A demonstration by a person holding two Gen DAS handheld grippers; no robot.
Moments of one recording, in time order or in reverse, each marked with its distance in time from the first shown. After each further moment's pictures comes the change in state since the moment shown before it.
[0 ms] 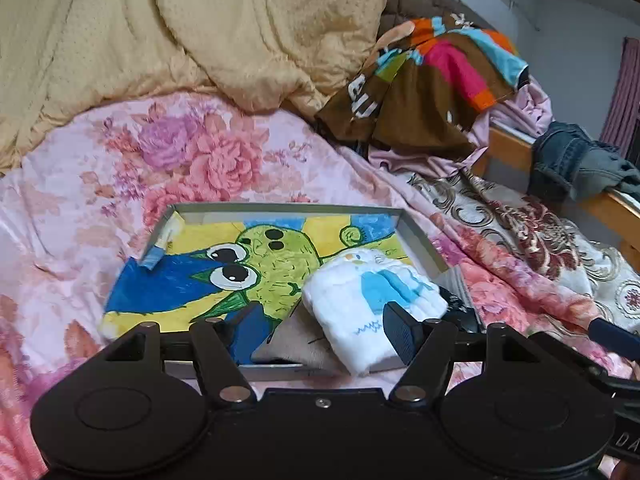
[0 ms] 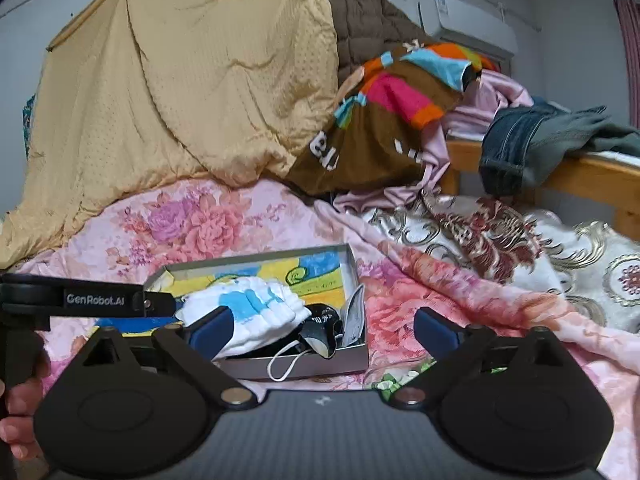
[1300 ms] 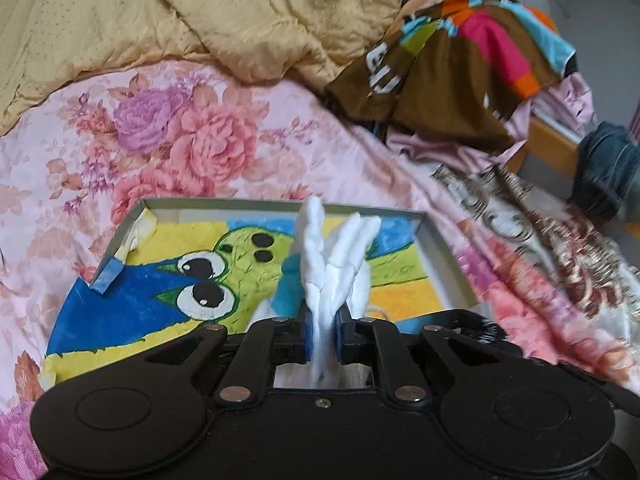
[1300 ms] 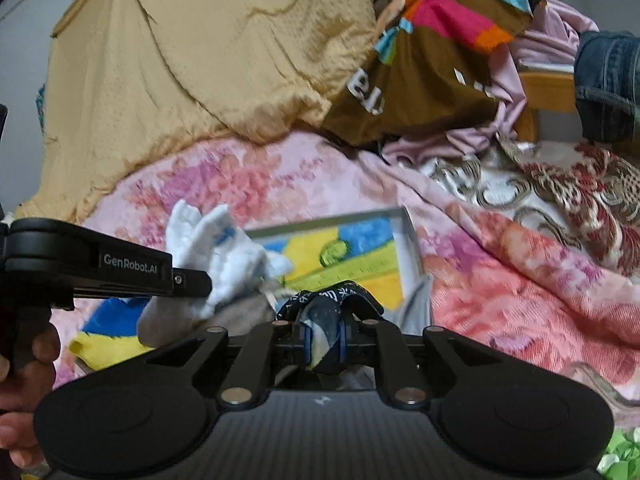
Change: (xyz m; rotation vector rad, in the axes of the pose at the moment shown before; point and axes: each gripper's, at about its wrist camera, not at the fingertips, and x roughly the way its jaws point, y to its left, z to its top) left arm 0.103 -0.008 0.040 -0.054 0.120 0.054; right arm 0.149 -0.008 -0.002 0.031 0.176 0.167
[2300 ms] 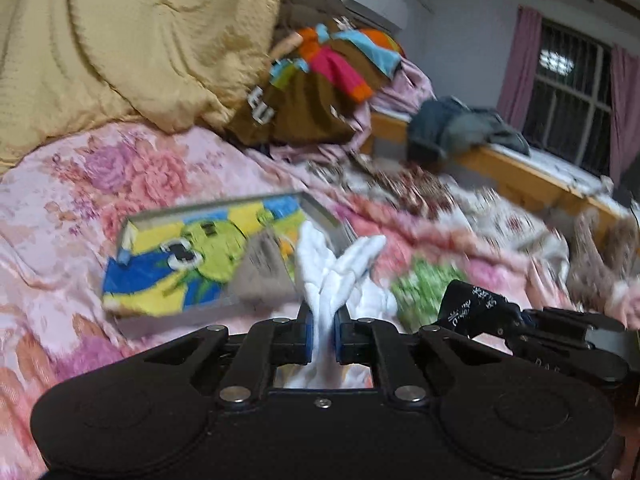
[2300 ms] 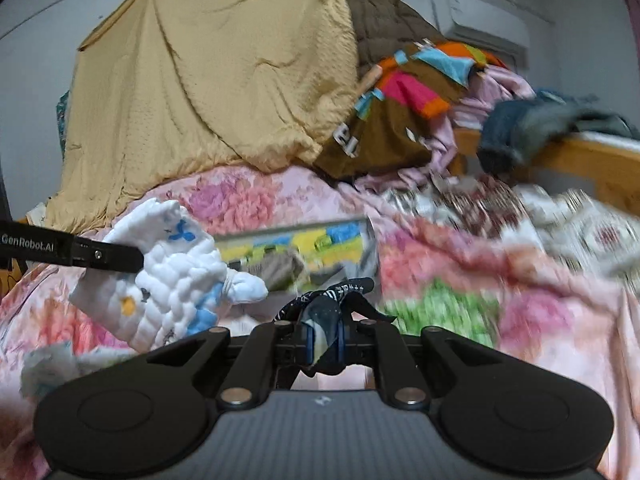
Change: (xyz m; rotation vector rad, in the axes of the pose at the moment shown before) left arm -0.210 0.029 -0.092 0.233 -0.103 -0.294; right arm -0.198 0.041 -0.055 -0.067 -0.151 -0.066
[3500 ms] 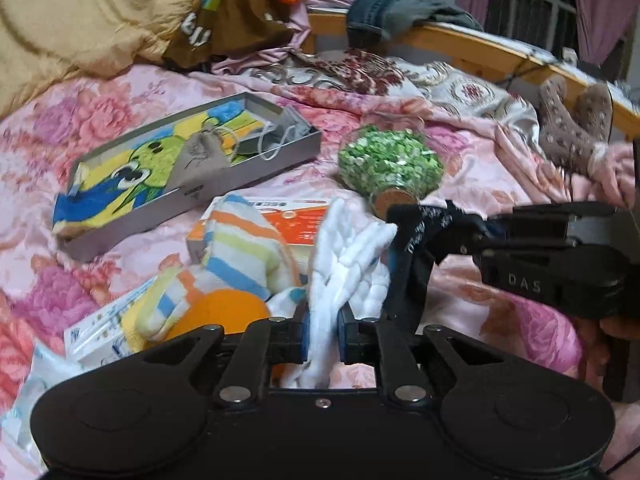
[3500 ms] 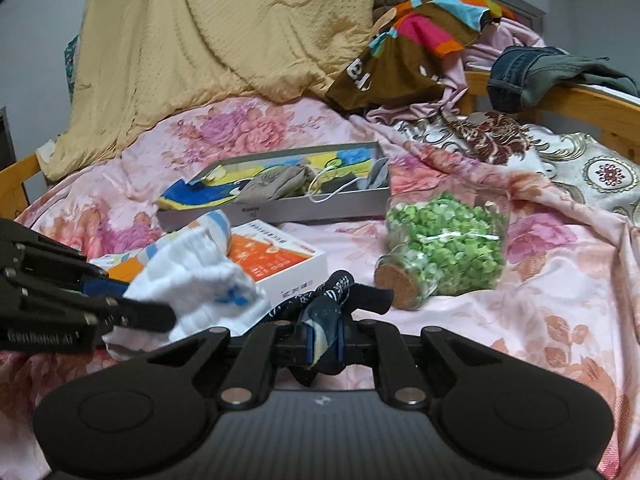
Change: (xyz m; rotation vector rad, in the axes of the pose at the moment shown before) left arm 0.014 -0.048 -0.084 0.213 0.246 -0.060; right arm -0.032 0.010 -0.067 -0.015 0.189 -0.024
